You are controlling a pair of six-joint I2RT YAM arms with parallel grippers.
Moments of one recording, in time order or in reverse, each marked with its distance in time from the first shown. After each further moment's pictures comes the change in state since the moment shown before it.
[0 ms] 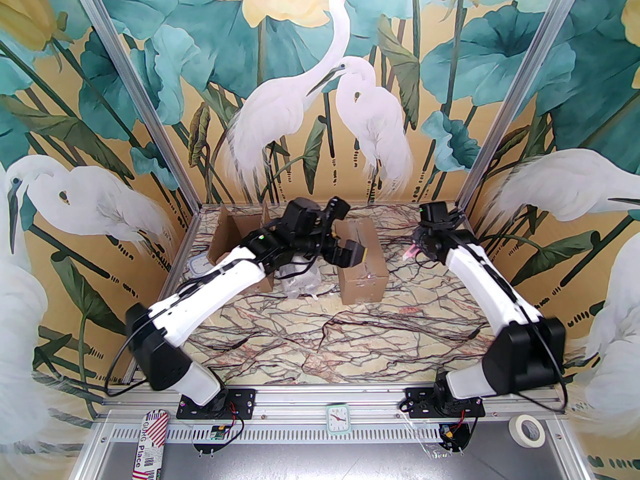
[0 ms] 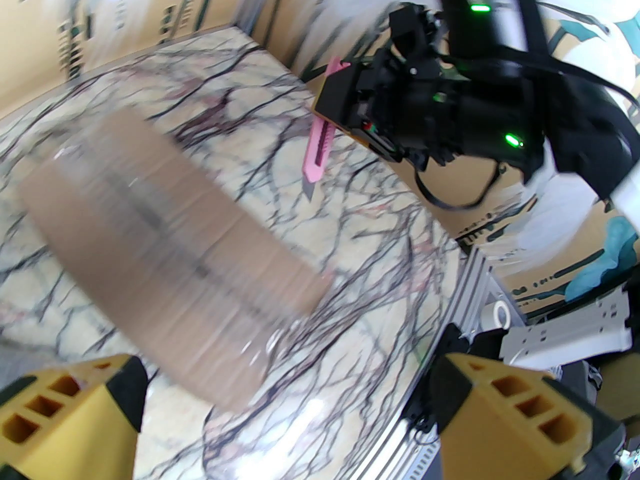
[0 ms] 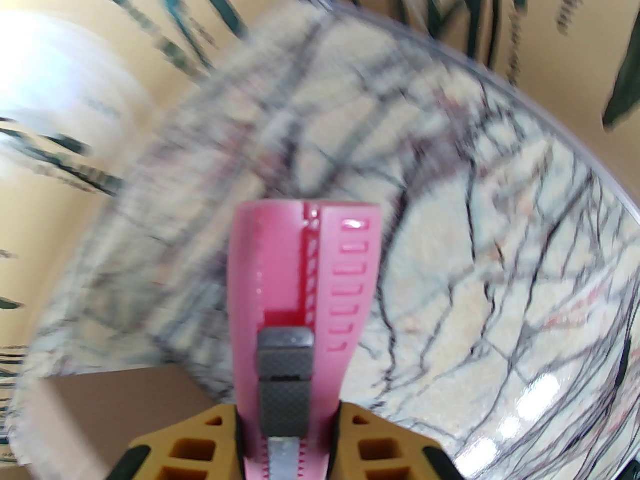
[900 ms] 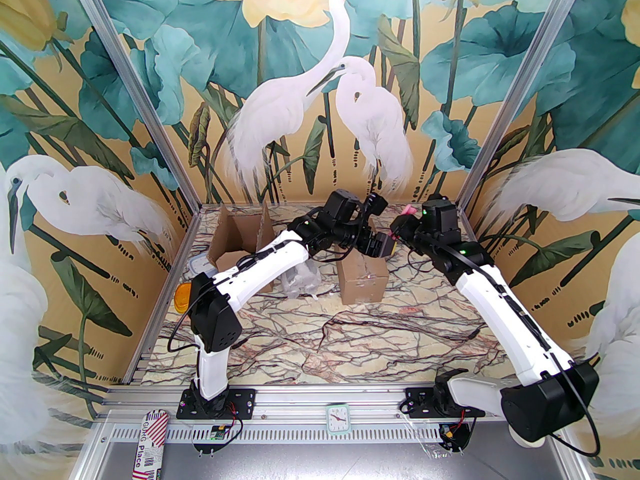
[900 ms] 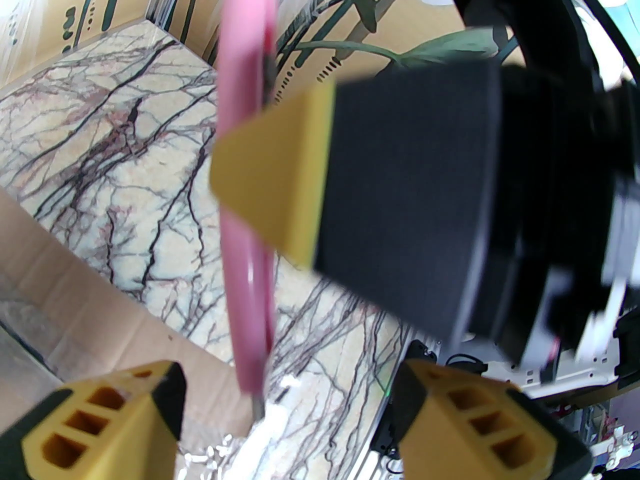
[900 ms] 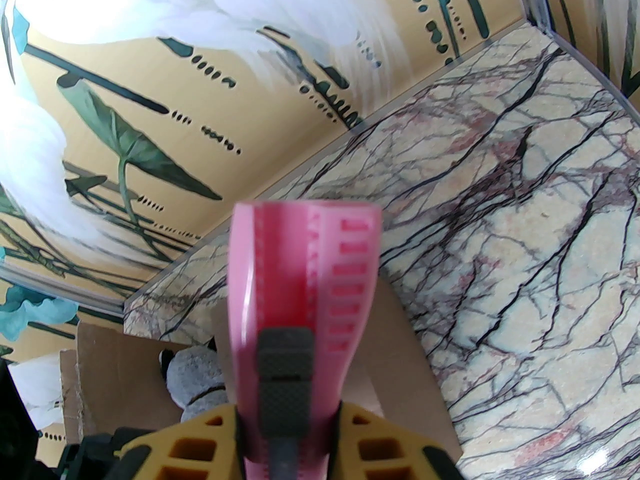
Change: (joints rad) left arm -0.039 0.311 0.303 0.011 0.121 -0.012; right arm 0.137 -0.142 -0.017 0.112 -0.298 -0.068
